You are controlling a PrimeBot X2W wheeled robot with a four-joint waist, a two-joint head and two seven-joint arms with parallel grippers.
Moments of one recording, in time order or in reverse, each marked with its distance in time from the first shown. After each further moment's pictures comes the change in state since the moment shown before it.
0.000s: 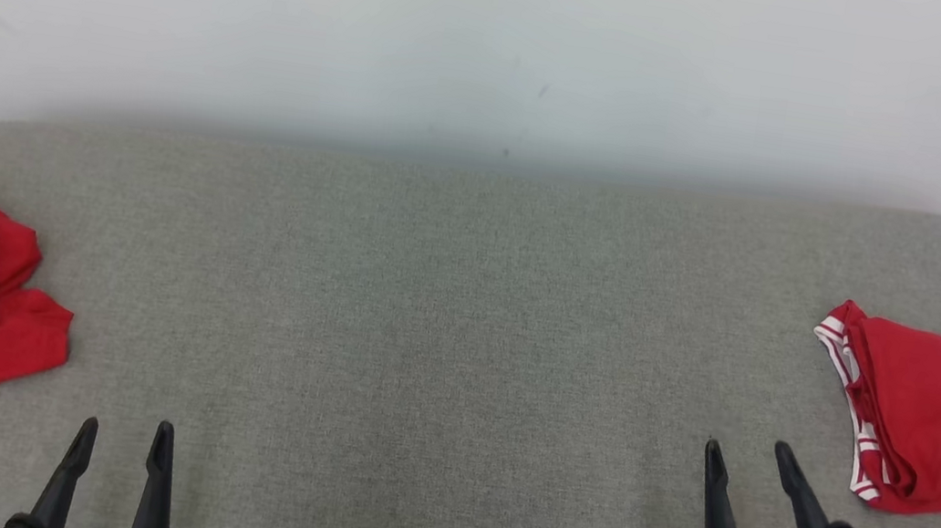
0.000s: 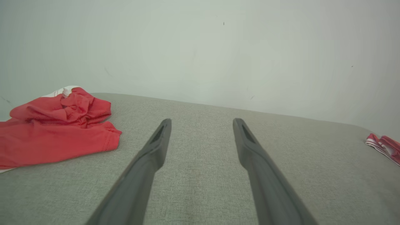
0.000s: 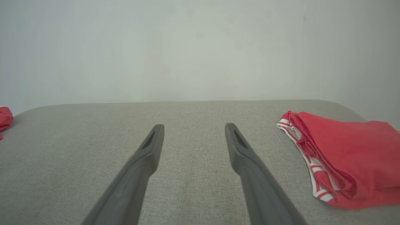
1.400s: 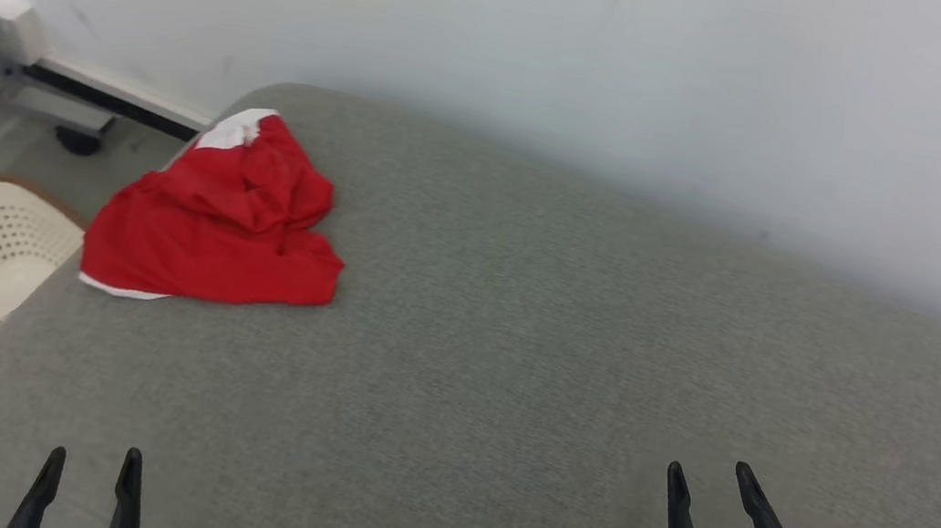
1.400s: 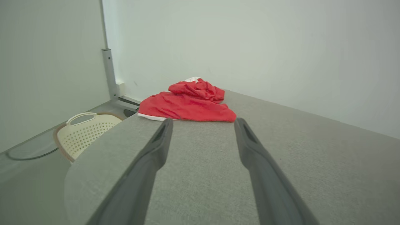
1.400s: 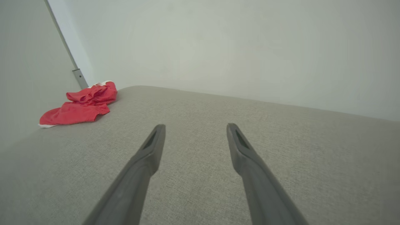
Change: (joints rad) left arm 0.037 0.013 0.039 0.023 0.014 -0.001 0.000; right arm 0.029 0.037 0.036 0.042 -0.005 0.000 -0.029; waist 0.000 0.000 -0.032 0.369
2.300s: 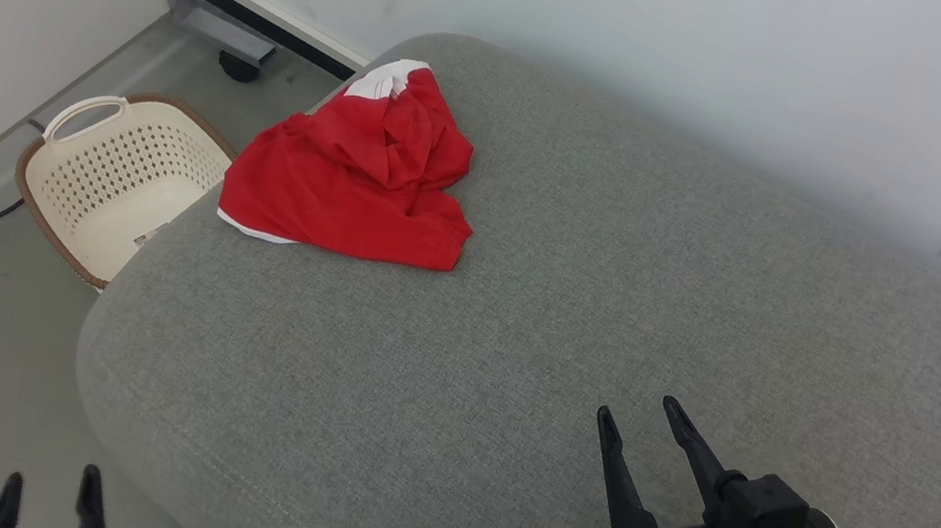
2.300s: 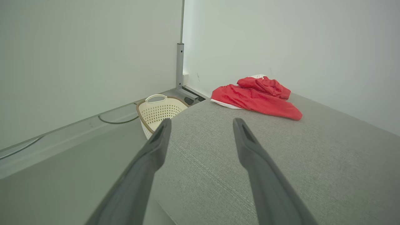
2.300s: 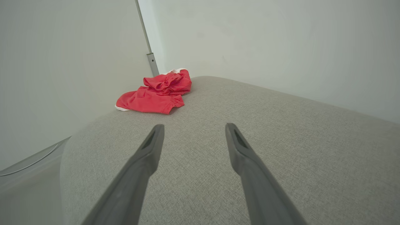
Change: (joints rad) left arm 0.082 -0.078 0.116 -0.086 0.000 0.000 0.000; right arm -0.164 -0.031 0.169 0.097 0.035 0.000 0.001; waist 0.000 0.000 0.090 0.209
